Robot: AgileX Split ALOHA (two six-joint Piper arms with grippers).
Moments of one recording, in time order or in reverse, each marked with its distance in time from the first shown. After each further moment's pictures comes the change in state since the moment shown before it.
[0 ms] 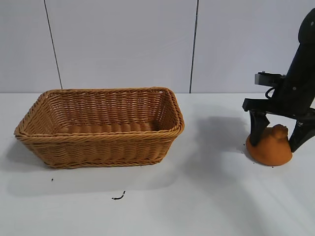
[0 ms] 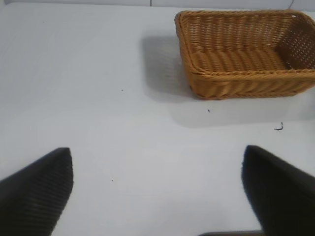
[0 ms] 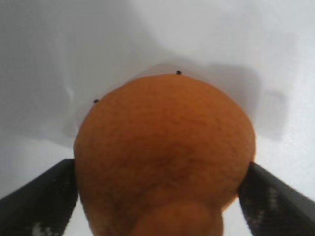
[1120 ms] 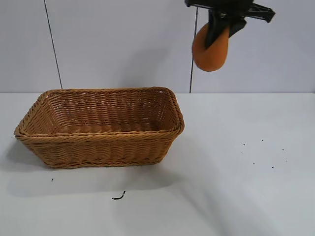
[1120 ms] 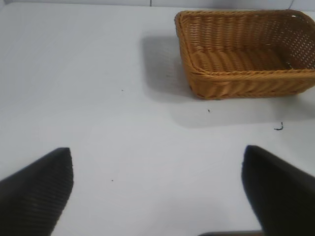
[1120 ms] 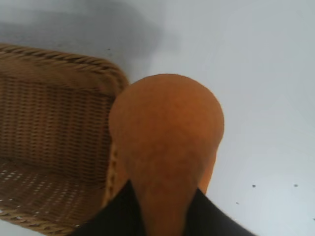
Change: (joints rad) left arm 0.000 0.000 0.000 0.000 0.000 0.000; right arm 0.343 -0.032 -0.627 -0.017 0.312 0.092
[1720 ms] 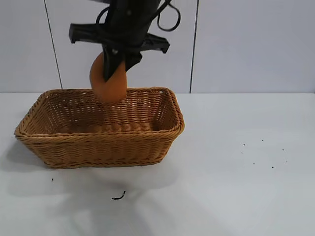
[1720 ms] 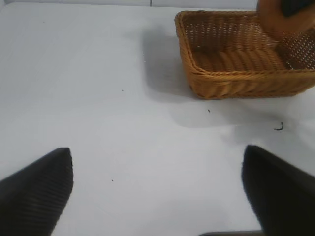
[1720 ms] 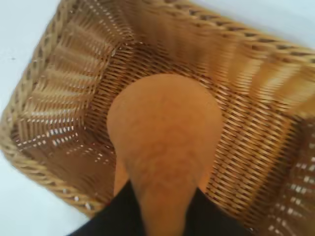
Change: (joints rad) left arm 0.000 0.000 0.000 0.000 0.000 0.000; right arm 0.300 0.172 -0.003 0.008 -0.221 0.048
